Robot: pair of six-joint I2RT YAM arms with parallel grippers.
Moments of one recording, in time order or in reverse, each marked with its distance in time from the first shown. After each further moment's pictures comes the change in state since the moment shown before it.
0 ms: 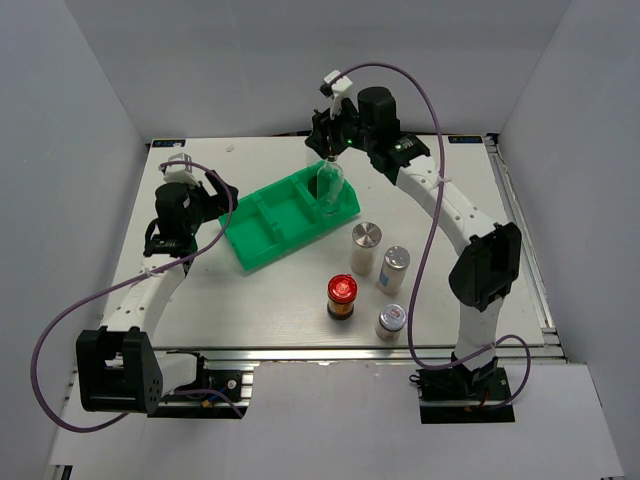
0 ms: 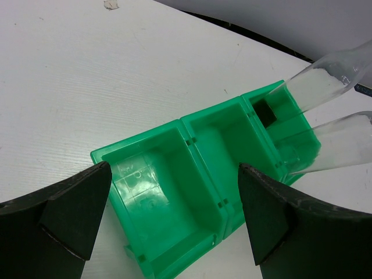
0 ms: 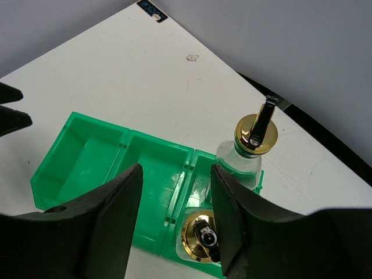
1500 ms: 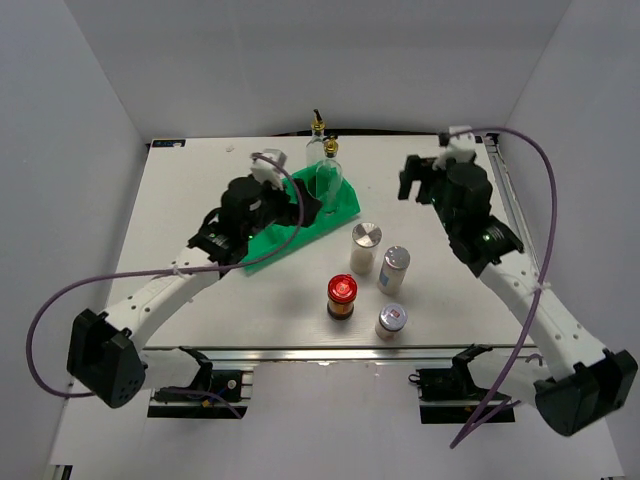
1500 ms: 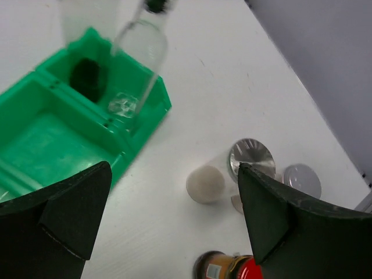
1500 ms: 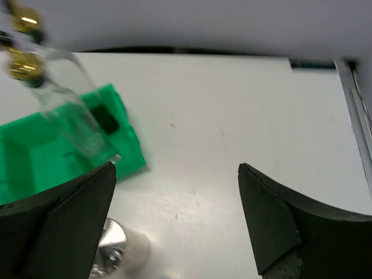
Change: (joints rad) left arm -0.499 0.039 0.187 -0.101 -0.042 0.035; right arm -0.090 -0.800 -0.809 0.112 0.587 0.179
